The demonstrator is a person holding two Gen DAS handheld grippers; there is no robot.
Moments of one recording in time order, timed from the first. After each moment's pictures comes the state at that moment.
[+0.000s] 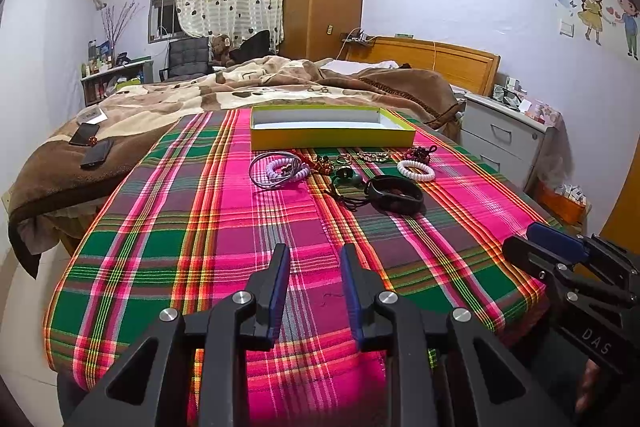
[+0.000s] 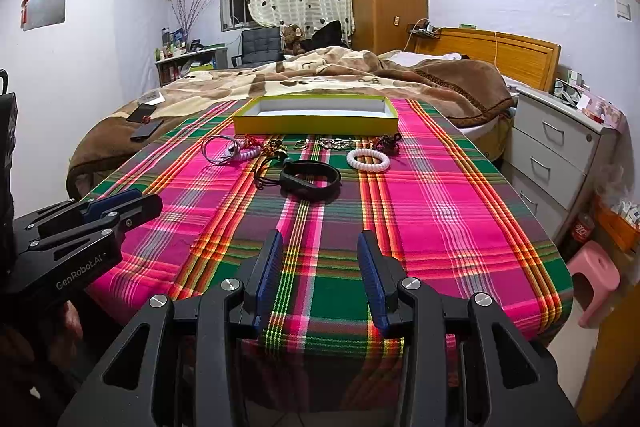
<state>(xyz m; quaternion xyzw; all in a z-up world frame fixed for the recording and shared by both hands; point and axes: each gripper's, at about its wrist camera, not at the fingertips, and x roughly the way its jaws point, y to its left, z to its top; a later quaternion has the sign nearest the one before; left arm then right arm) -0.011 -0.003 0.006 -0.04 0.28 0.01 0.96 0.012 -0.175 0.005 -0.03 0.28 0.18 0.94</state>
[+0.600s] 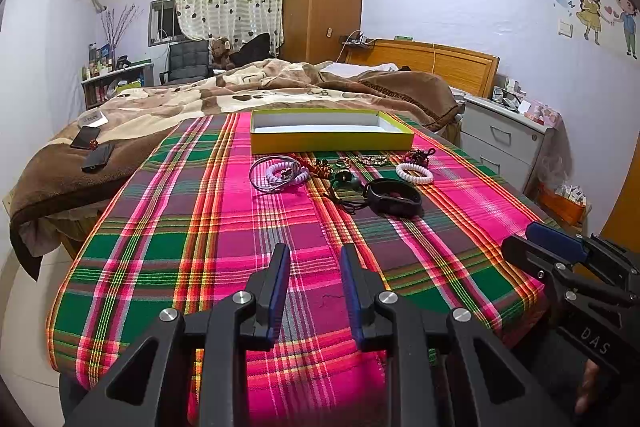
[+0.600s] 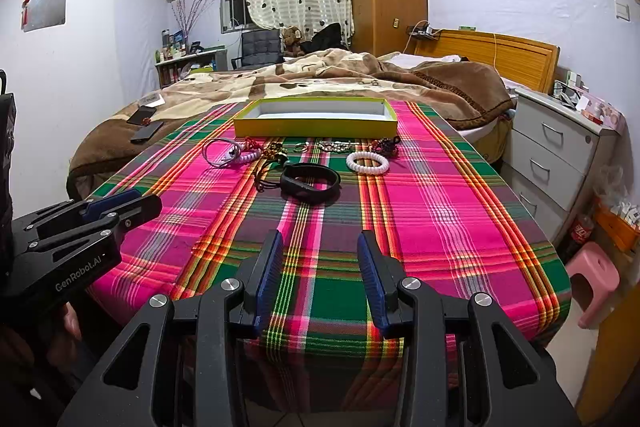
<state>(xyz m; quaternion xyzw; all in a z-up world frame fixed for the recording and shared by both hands) -0.014 -0.005 0.010 -0.04 0.27 0.01 0.96 0.011 -0.175 0.005 -0.03 0.27 0.18 0.94</state>
